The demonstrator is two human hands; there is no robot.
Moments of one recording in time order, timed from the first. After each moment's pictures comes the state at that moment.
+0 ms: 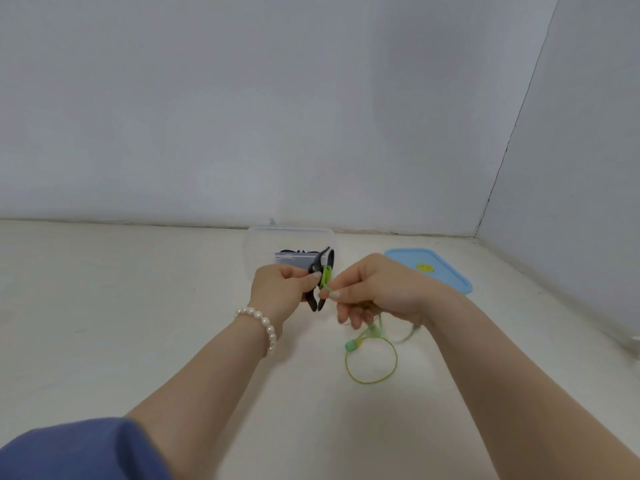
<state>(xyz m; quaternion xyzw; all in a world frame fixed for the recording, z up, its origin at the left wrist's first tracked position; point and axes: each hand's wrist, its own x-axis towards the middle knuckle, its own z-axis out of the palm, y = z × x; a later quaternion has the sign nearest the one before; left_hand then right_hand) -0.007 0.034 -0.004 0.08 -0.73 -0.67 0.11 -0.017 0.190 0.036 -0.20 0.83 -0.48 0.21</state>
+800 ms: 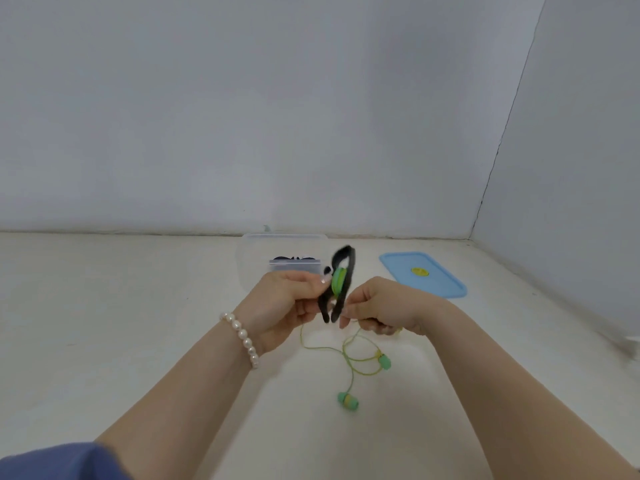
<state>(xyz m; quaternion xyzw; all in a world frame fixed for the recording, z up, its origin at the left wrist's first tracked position) 0.009 0.037 0.012 -0.03 -0.63 -0.77 -0.08 -0.031 0.210 0.016 -0.18 0.88 -0.38 0.21</state>
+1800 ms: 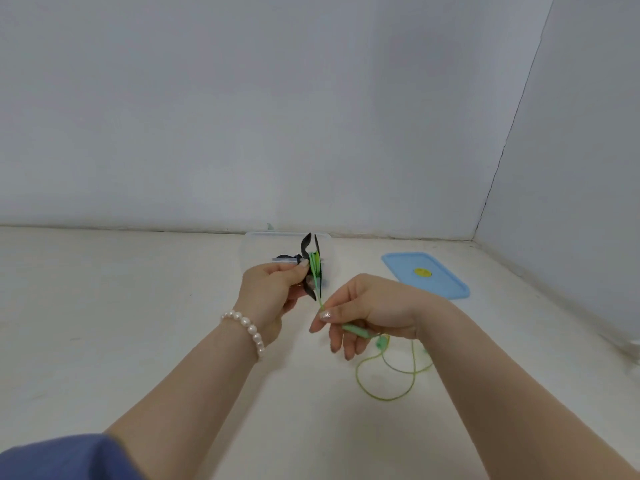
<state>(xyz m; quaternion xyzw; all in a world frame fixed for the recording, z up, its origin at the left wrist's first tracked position) 0.000 0.034 0.009 0.07 -0.62 -0.78 0.08 -0.014 0.191 0.029 -0.24 0.80 -0.45 0.31</state>
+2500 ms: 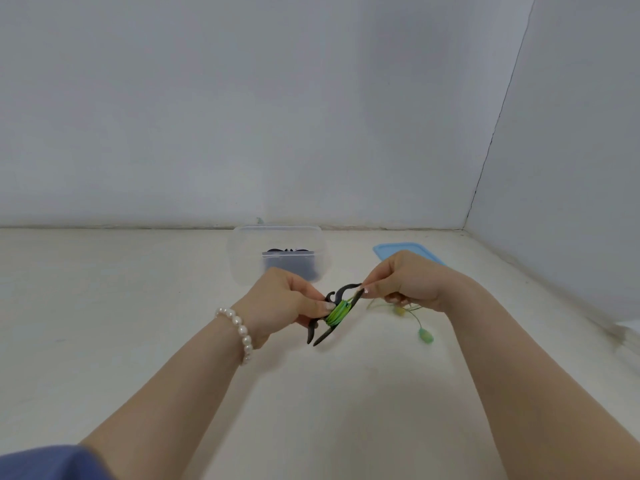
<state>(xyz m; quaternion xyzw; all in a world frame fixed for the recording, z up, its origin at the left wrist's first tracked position) 0.012 0.040 0.011 -0.04 -0.79 -0.60 -0.06 -0.041 0.241 0.027 -0.11 0.88 -0.44 0.16</state>
